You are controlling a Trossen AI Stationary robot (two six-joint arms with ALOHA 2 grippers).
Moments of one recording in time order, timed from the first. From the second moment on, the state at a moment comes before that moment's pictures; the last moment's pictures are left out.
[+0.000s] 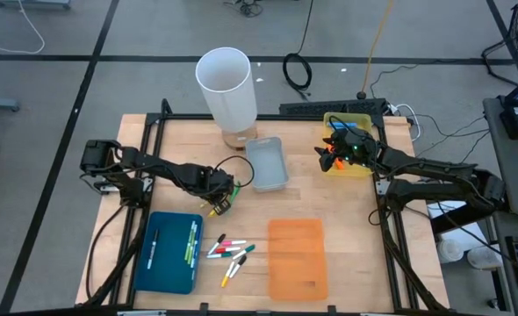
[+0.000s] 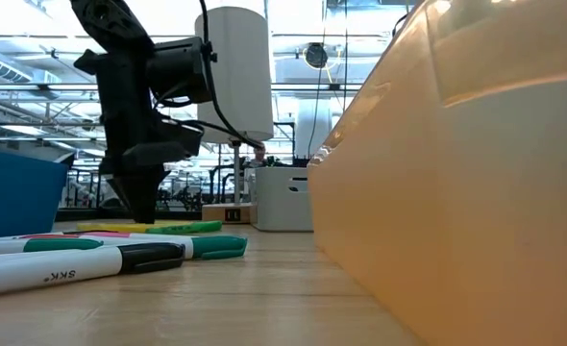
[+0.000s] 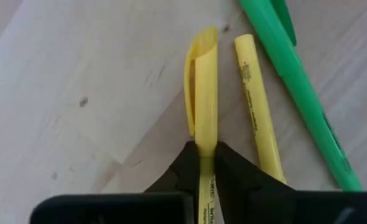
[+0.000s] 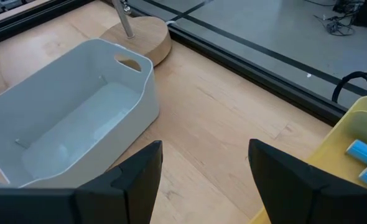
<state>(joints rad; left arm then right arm) 0.03 1.65 0.79 -0.53 -0.13 -0.64 -0.52 0.96 0.44 0.01 0.13 0.22</state>
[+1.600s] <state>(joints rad) 0.18 1.66 1.01 0.16 -0.26 -0.32 -0.52 0.96 0.44 0.01 0.13 0.22</state>
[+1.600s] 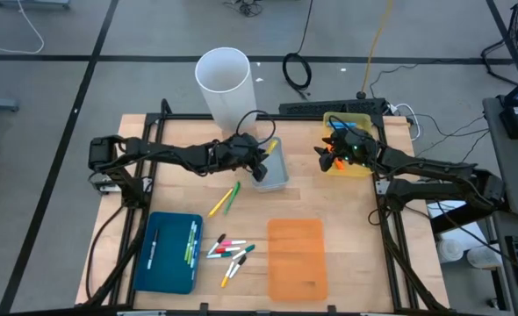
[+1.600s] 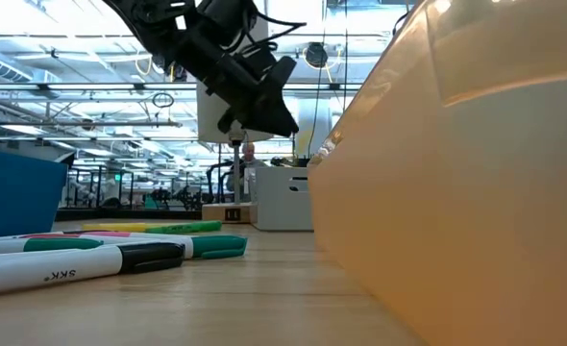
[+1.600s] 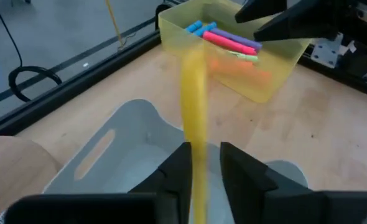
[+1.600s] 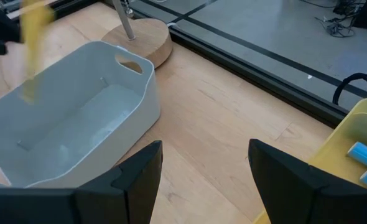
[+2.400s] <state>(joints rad) 0.11 1.57 1.01 -0.50 0.00 -0.36 -0.52 0.96 0.44 0.01 0.13 0.21</state>
